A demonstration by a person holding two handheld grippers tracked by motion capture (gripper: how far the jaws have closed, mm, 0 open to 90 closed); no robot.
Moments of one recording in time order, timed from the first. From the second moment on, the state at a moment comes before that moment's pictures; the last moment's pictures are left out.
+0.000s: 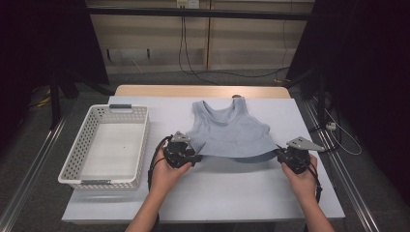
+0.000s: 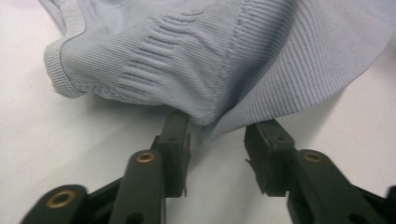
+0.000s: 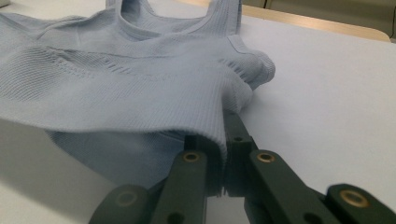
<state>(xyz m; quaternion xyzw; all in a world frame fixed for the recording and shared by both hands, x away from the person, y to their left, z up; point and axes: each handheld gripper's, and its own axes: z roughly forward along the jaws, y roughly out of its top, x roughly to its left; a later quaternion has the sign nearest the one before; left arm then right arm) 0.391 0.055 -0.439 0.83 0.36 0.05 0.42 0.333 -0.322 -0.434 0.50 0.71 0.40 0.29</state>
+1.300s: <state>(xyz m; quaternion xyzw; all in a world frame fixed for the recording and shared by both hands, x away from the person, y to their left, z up) 0.387 0.055 -0.440 0.84 0.37 0.02 0.41 0.331 -0.322 -0.437 0.50 0.71 0.40 0.29</state>
